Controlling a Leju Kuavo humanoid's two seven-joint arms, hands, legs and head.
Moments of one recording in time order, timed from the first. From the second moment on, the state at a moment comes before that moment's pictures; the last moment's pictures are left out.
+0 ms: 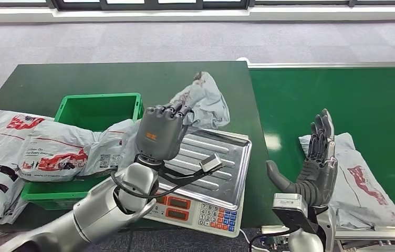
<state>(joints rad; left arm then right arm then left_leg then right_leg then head) -0.70 0.14 -1.10 -1.34 -1.50 0.45 0.64 0.09 0.12 0.11 -1.75 0.58 -0.35 -0.53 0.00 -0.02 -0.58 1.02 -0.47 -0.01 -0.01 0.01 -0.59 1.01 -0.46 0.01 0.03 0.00</state>
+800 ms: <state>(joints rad) -0.85 0.32 -1.25 -1.37 -1.50 0.44 0.66 0.12 0.13 0.12 -1.75 0.58 -0.37 -0.54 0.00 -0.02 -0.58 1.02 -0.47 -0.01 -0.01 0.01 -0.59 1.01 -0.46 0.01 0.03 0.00</state>
